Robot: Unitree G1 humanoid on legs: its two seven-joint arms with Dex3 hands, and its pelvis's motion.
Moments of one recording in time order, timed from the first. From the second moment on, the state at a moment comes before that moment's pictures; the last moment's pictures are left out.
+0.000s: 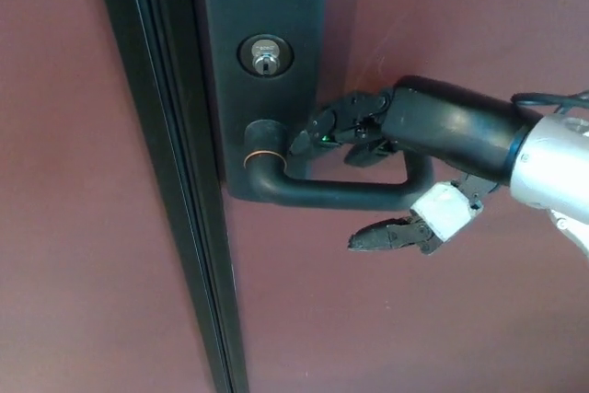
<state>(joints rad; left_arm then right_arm) -0.16 0.52 0.07 1.31 0.08 -0.20 -0.11 -0.77 -0.67 0.57 -0.65 -0.23 0.93 0.63</state>
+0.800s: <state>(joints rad) -0.20 0.52 0.10 1.33 0.10 -0.18 -0.11 -0.79 -0.61 0.63 -0.55 -0.34 0.89 0.63</state>
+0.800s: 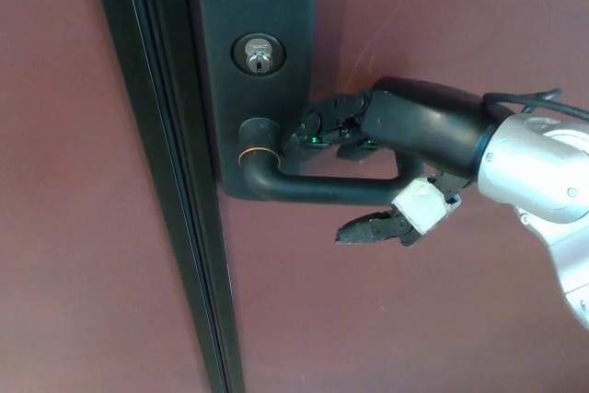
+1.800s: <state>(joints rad) -0.23 0.52 0.11 1.32 0.10 -0.17 -0.12 -0.62 -0.50 0.61 -0.50 -0.58 0.69 0.46</state>
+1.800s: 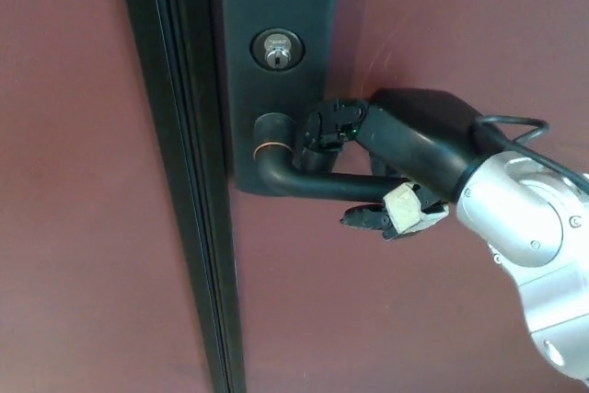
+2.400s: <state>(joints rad) -0.23 0.52 0.13 1.32 0.10 -0.16 -0.12 -0.57 -0.46 0.55 -0.48 -0.62 0.60 0.47</state>
